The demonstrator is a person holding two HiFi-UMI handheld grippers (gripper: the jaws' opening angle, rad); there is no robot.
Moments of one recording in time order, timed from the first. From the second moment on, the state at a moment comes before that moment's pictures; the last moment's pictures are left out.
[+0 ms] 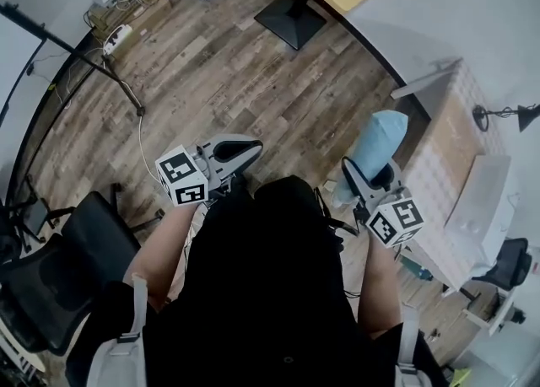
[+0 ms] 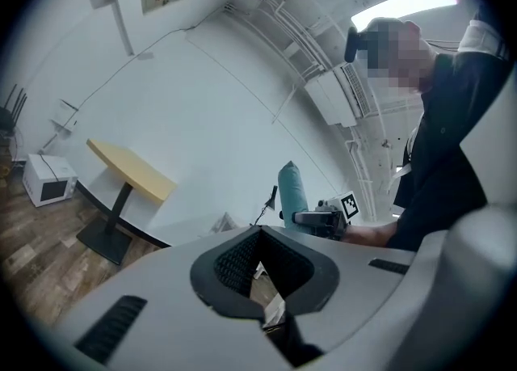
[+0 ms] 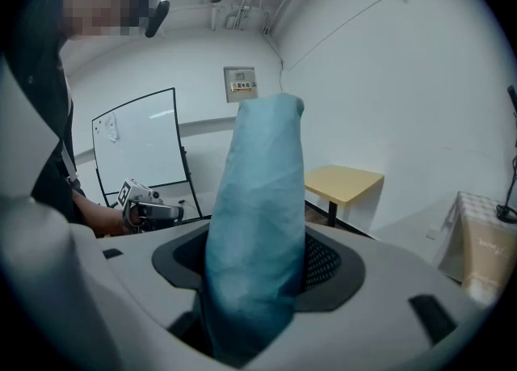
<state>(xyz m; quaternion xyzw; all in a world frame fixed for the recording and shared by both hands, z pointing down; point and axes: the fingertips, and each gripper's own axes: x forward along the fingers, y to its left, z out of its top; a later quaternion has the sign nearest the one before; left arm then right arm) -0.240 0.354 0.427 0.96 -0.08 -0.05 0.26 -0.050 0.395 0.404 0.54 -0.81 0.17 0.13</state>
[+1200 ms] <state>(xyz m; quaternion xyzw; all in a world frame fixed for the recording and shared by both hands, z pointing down) -0.103 0.149 0.415 0.96 -0.14 0.02 0.24 0.096 0.151 0.419 0.50 -0.84 0.20 0.06</state>
